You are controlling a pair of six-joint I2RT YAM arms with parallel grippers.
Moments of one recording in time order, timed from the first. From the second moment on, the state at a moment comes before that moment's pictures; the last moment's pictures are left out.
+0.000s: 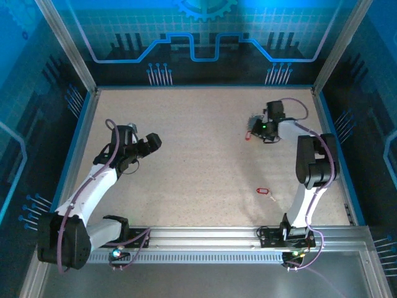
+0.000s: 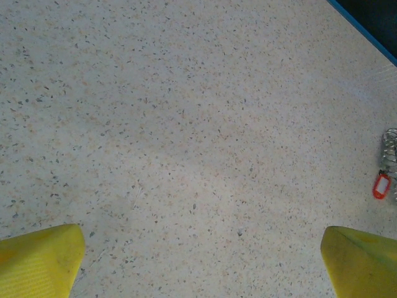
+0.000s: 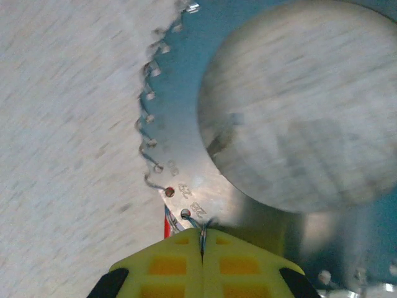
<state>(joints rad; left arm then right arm) -0.11 1.12 0.73 -0.36 0.13 -0.66 0.11 1.88 1.20 -0.34 -0.19 0.45</state>
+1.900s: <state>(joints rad) -0.51 1.27 0.62 -0.07 0.08 -0.41 0.67 1.72 1.03 -0.37 -0.13 0.29</state>
